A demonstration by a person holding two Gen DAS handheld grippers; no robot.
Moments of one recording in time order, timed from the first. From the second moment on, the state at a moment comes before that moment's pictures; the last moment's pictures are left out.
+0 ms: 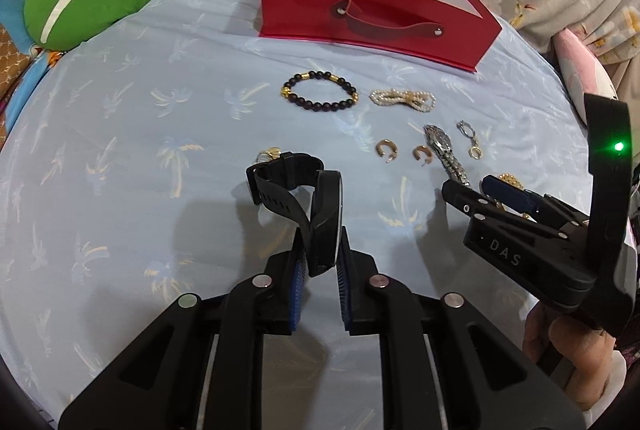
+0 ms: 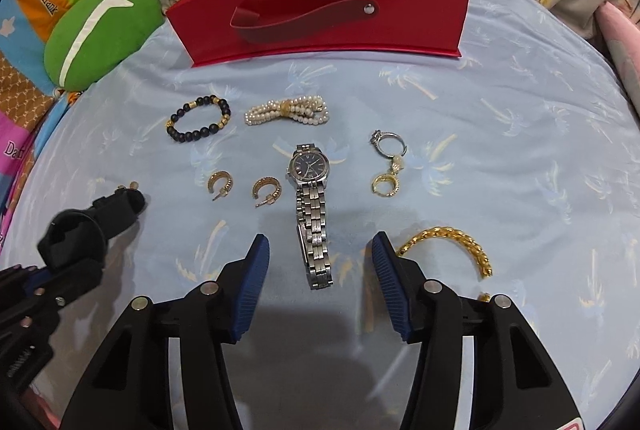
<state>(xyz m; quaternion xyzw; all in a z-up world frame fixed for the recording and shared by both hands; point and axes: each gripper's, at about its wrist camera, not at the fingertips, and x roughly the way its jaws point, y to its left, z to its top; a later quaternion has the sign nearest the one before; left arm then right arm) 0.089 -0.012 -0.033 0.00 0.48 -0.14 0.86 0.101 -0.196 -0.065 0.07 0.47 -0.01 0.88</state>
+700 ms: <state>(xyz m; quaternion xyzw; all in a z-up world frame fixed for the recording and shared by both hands) 0.087 -0.002 -0.029 0.00 0.48 -0.12 0.87 0.085 -0.197 -0.046 0.09 0.44 0.00 0.89</state>
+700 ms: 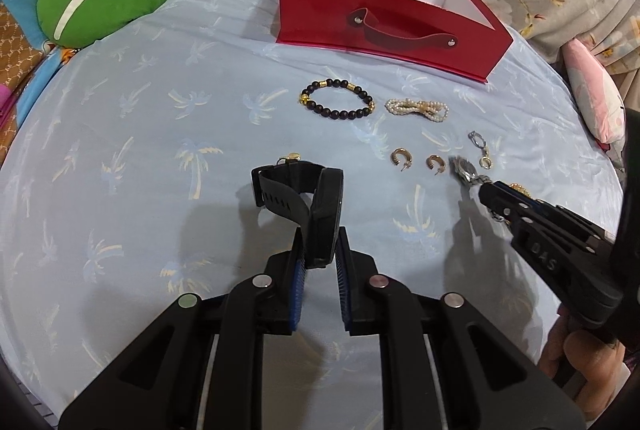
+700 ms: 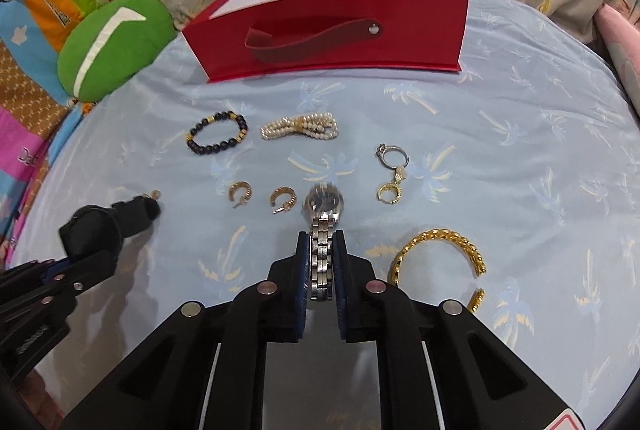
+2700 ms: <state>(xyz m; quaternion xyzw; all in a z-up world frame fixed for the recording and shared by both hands) 0.087 -0.003 0.014 -0.03 0.43 -0.16 0.89 0.061 -0.202 0.025 0.10 0.37 0.02 0.92</state>
